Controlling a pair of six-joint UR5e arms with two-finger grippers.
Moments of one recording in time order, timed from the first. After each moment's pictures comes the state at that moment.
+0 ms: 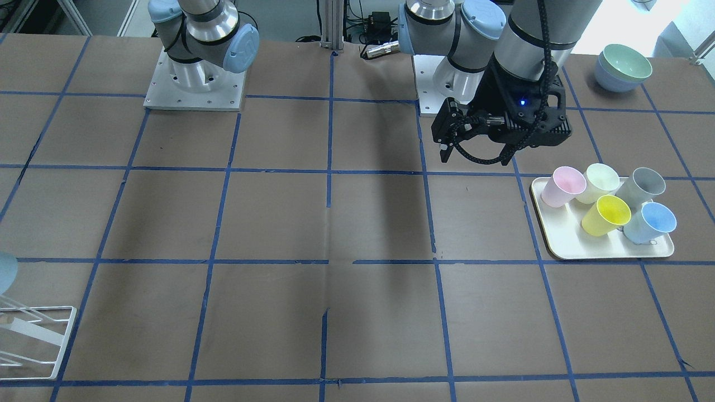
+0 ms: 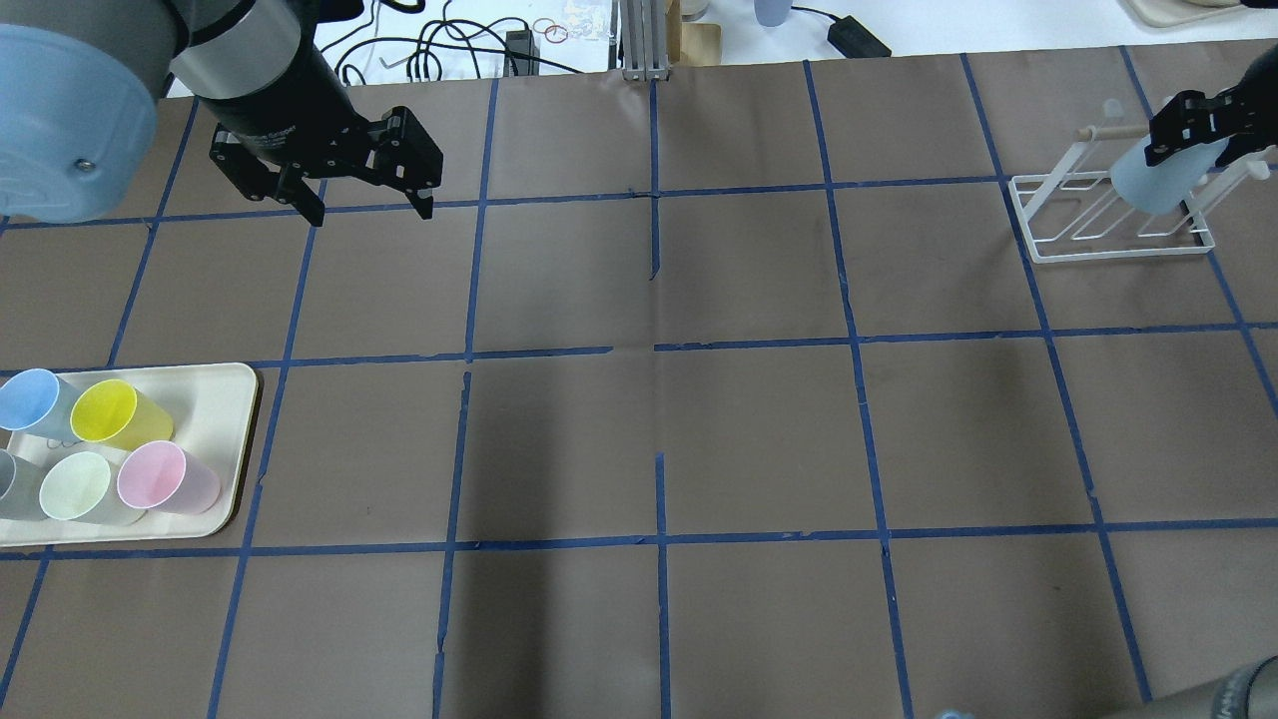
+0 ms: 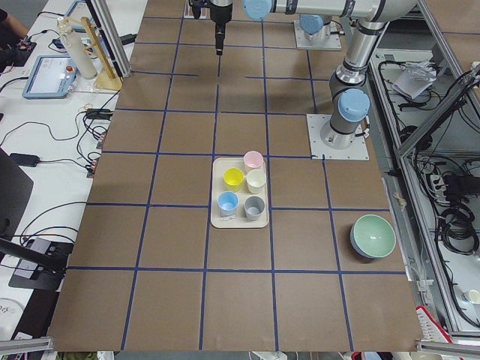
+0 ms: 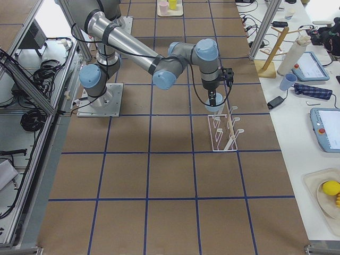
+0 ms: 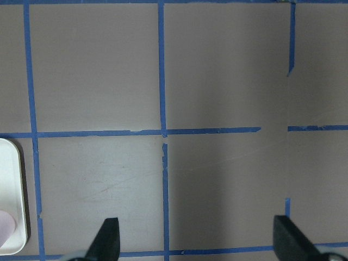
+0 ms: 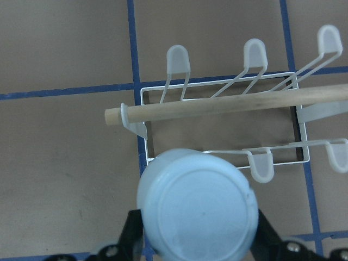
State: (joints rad) left arm -1.60 -1.61 -1.53 -1.51 1.53 -0.02; right arm 1.06 -1.32 1.63 -2.12 -1.45 -0.43
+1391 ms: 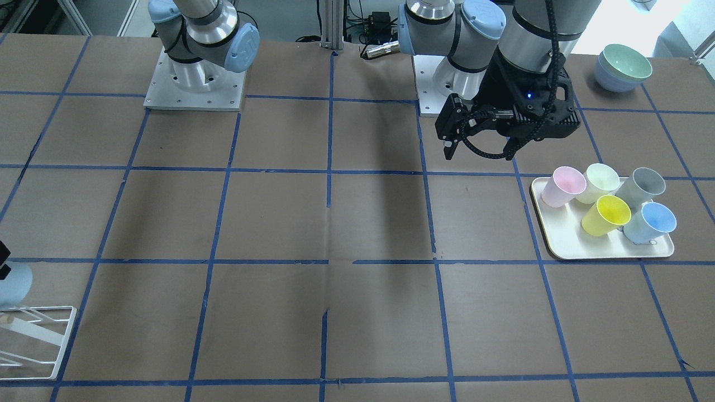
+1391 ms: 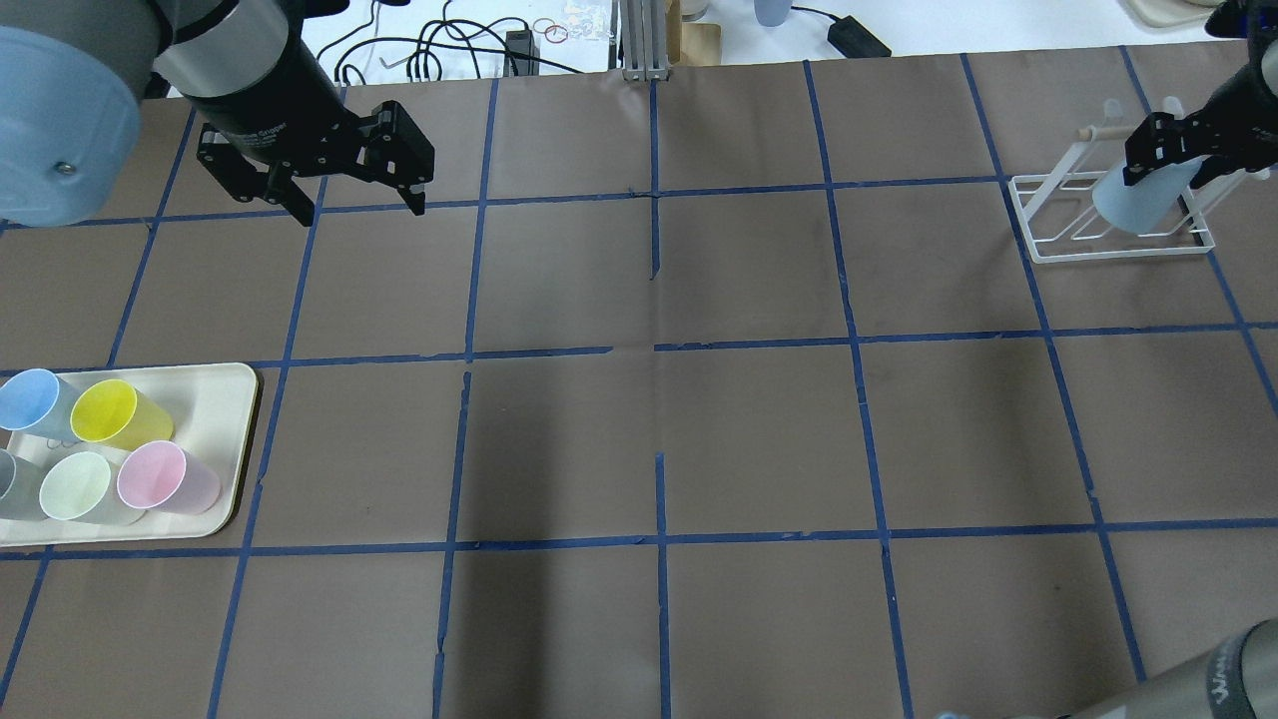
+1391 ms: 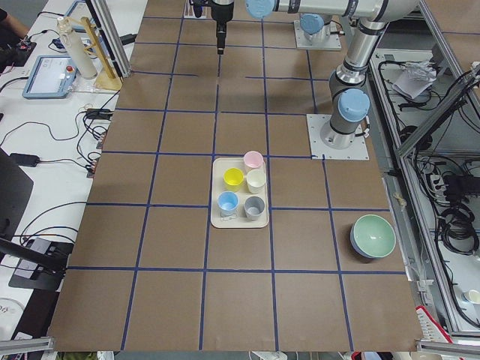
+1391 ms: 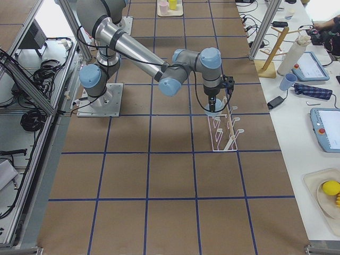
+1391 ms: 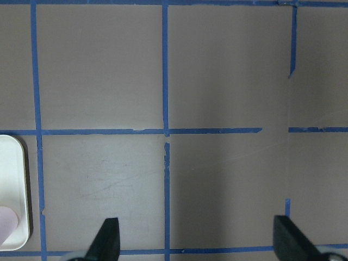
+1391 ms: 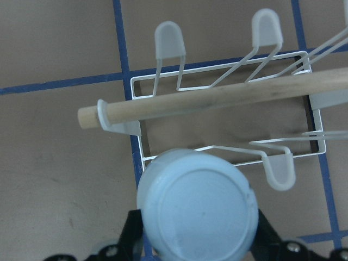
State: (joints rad) left arm -1.59 -1.59 -1.53 -1.51 1.54 -0.07; right arm 1.07 -1.25 1.63 -2.15 -1.48 -0.37
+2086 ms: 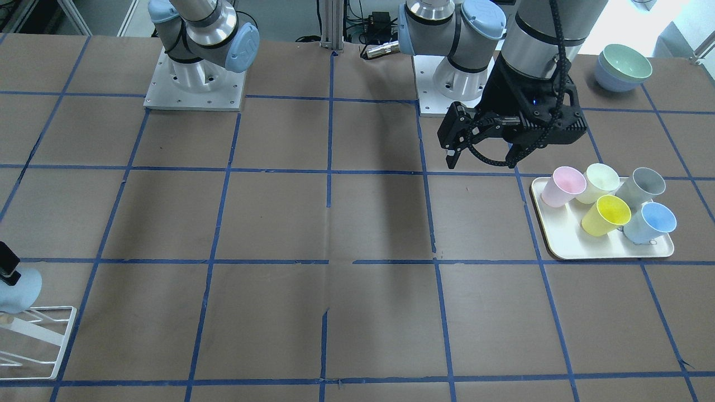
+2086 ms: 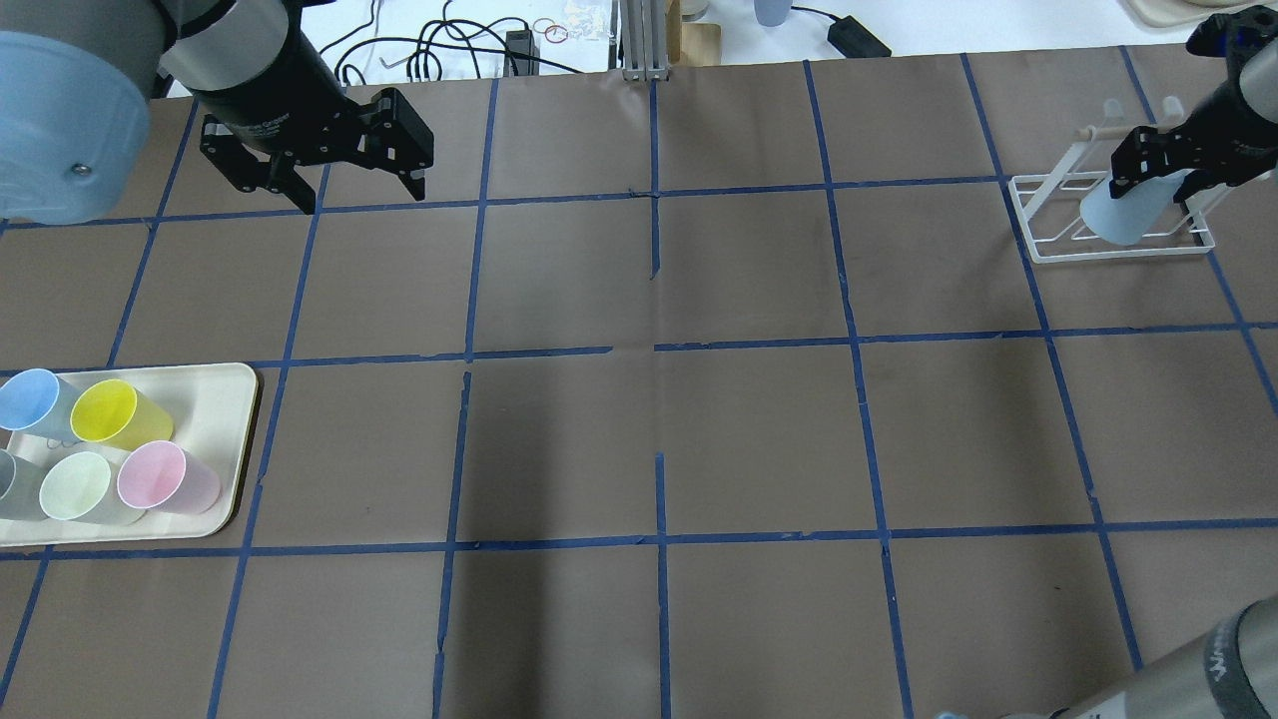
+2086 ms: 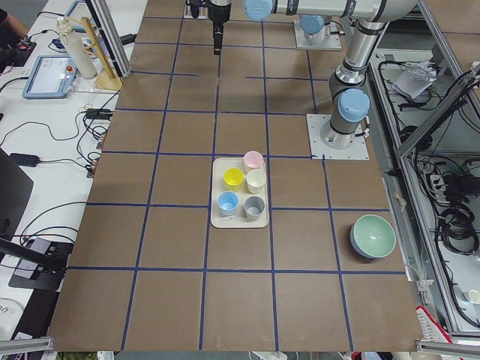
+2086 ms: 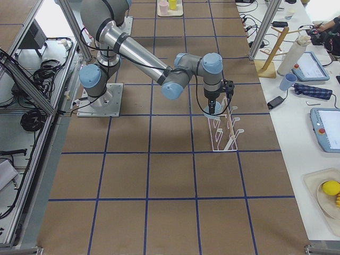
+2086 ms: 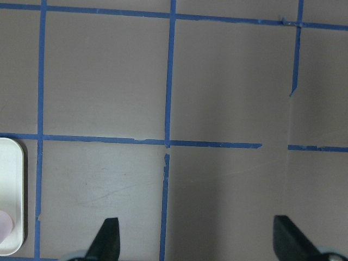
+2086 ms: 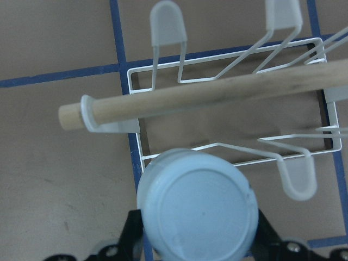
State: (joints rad) left arm -1.58 -1.61 -1.53 -1.46 1.53 -0.08; right arm 1.07 -1.21 1.63 -2.16 -1.48 -0.36
